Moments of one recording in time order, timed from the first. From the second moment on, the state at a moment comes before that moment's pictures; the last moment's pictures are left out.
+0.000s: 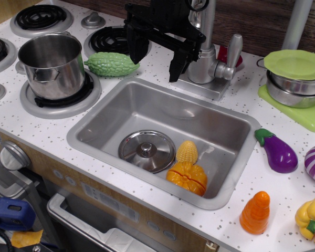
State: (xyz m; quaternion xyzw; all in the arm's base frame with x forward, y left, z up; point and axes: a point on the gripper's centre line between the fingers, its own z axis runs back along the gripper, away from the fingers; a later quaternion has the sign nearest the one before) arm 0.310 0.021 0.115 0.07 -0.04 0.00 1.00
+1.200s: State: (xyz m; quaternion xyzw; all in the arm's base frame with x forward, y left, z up) arm 0.354 0.030 0.126 0.07 -0.15 0.01 0.99
